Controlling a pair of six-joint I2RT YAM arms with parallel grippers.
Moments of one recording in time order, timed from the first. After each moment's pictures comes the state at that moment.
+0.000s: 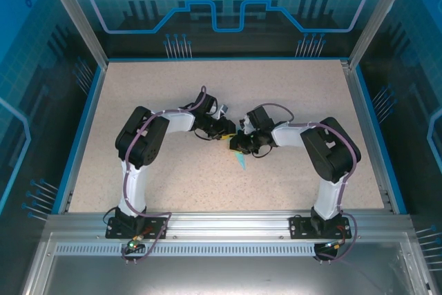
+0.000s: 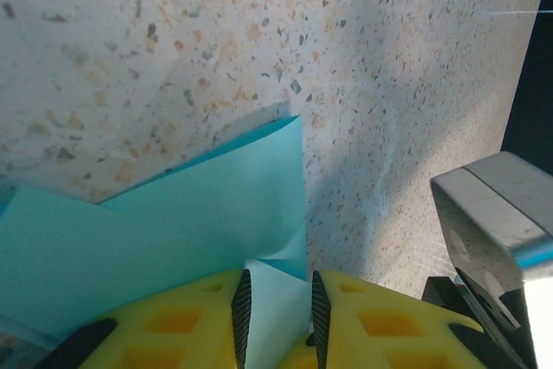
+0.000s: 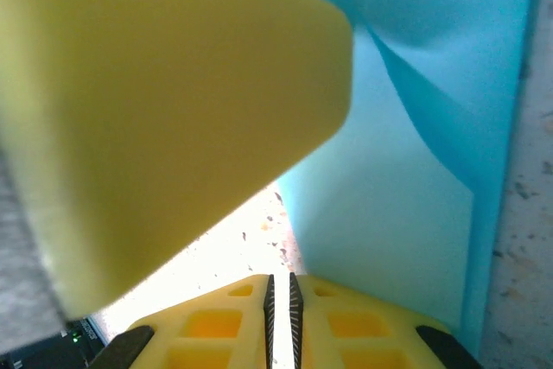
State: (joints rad) left arm -0.44 2.10 1.25 -0.14 0.70 -0.72; right arm 0.52 1.87 0.94 -0.11 -0.56 0.74
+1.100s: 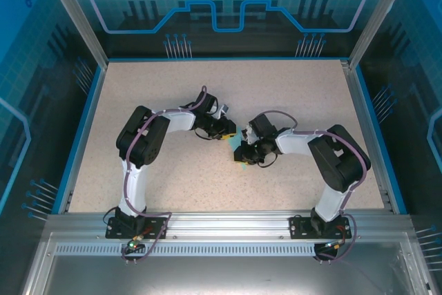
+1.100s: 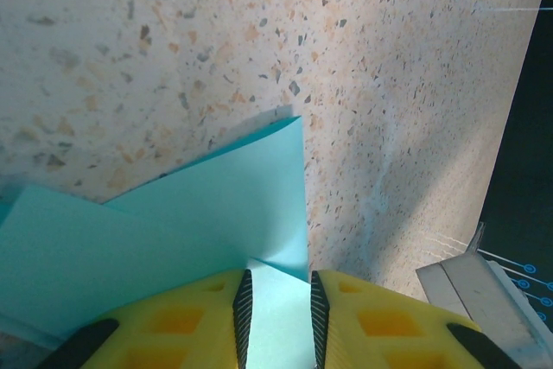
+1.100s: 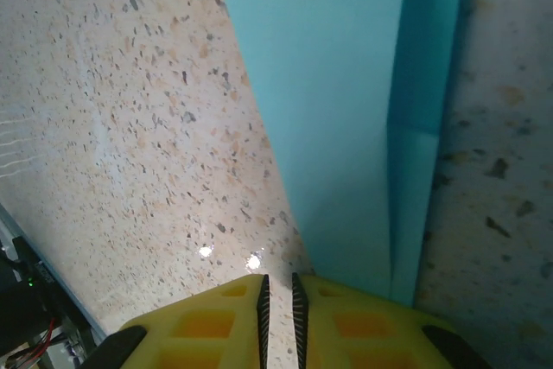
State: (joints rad) left arm -0.44 2.11 1.27 -0.16 0.71 -0.72; right arm 0.55 1.76 0.83 -0.20 -0.56 0.67
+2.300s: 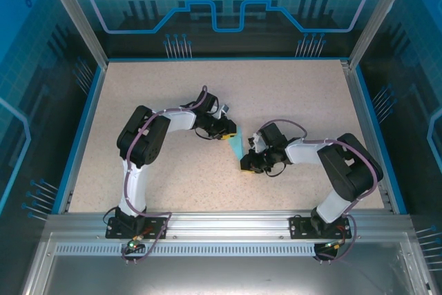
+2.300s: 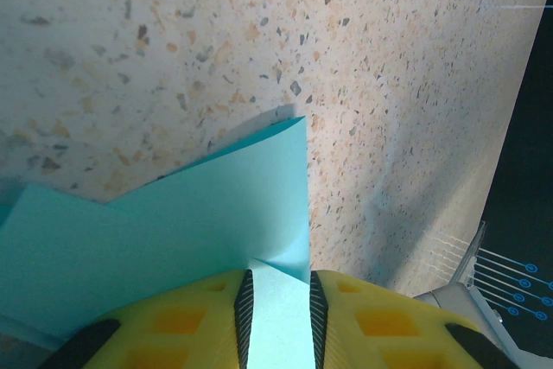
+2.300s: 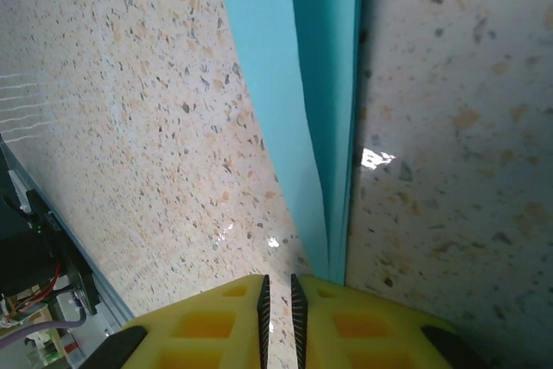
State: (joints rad) left arm -0.44 2.12 1.29 -0.19 0.71 -0.71; right arm 0.52 1.64 0.65 -0.14 -0.63 0.64
